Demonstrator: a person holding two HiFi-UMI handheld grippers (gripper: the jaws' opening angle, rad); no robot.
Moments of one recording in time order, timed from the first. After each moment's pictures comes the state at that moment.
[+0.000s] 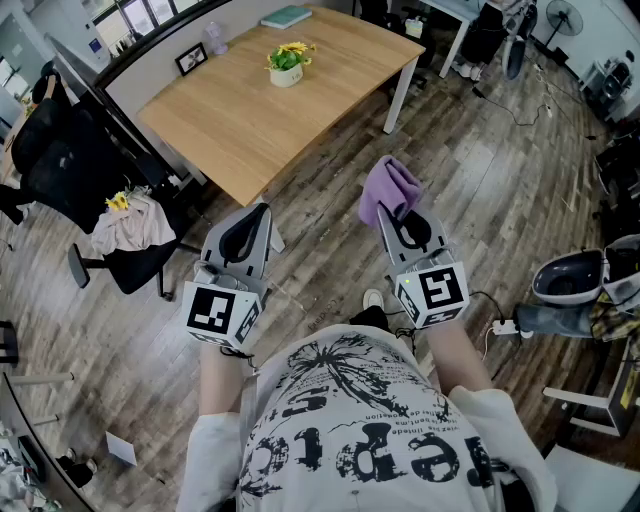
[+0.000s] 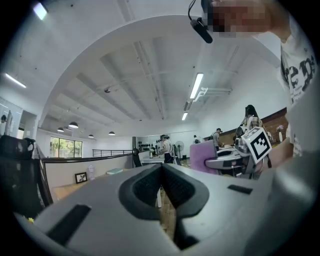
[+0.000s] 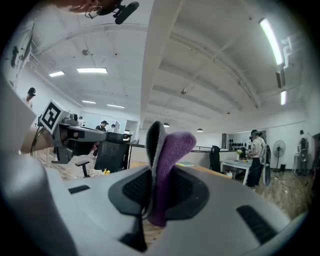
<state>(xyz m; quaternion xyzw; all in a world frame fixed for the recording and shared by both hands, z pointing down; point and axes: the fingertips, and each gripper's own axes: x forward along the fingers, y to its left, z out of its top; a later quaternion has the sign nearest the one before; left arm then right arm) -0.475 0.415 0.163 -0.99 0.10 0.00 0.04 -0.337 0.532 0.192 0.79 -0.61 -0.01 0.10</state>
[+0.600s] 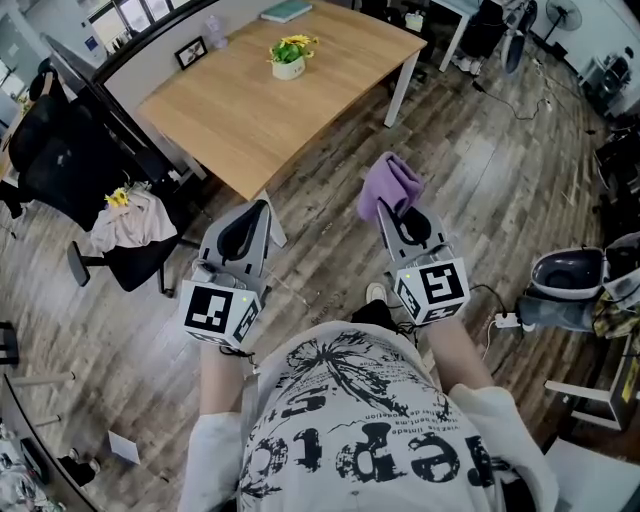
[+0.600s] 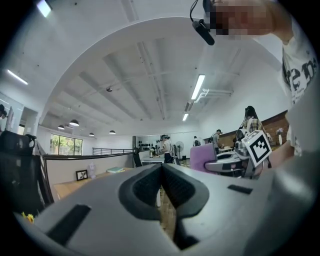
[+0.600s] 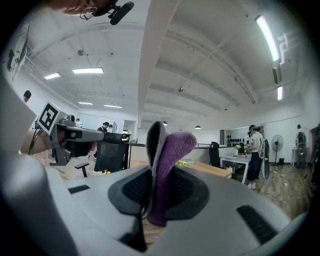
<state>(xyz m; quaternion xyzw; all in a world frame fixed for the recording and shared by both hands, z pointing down) -0.494 0.403 0.168 -0.99 0.10 0.00 0.02 -0.353 0.521 0.202 0.79 -0.60 0.01 0.08</state>
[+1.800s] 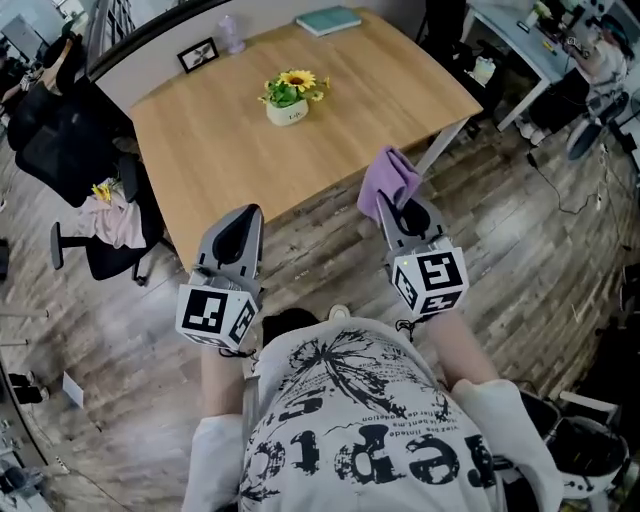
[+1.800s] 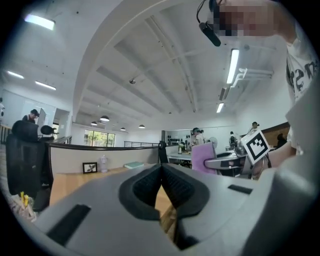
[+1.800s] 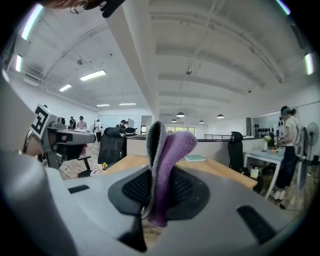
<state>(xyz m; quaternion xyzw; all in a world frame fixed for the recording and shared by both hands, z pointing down) -0.182 0.269 0.207 -0.96 0.29 -0.03 -0.02 0.009 0.329 0.235 0.69 -0.71 0.05 0.10</state>
